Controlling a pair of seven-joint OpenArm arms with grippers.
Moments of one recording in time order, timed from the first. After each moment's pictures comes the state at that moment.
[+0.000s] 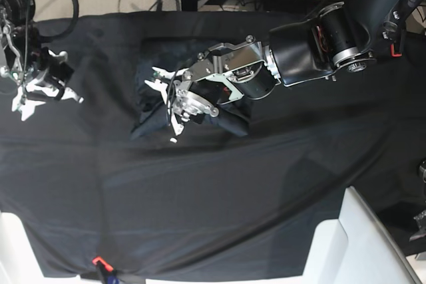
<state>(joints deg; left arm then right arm) -28.5 -8.7 79.9 64.9 18.5 -33.5 41.6 -12.8 26.4 -6.5 95.8 47.2 -39.8 -47.5</state>
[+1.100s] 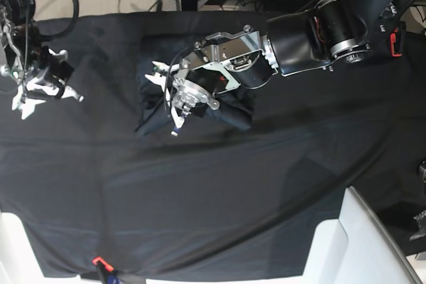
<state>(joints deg) -25.6 -9.8 79.6 68.1 19.0 -33.0 47.9 -13.6 26.4 -6.6 95.9 47.2 -39.8 -47.4</state>
